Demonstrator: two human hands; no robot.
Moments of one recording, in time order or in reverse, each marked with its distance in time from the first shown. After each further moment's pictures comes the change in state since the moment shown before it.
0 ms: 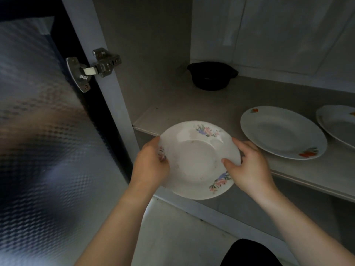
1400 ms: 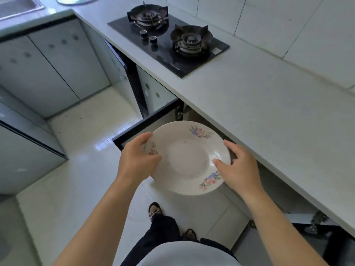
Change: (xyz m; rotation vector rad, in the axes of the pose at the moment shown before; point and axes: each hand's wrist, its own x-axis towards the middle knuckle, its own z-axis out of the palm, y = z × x) left_hand -0.235 0.335 -0.459 -0.231 0.148 -0.570; right_hand -0.107 -0.428 -0.391 0.142 -0.522 0.075
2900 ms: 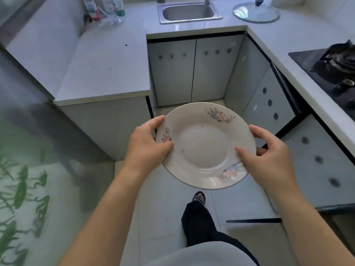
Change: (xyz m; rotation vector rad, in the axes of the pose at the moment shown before) left_hand 0.159 -0.221 -0.485 -0.183 0.502 -0.114; right_hand 0.051 -0.372 0.457 0.170 -0.376 -0.330
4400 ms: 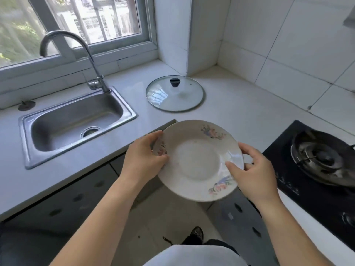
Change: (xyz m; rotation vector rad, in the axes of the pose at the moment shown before) left_hand 0.742 0.290 0.311 0.120 -0.480 0.324; right_hand 0.734 -0.030 -0.060 0.018 0.468 0.159
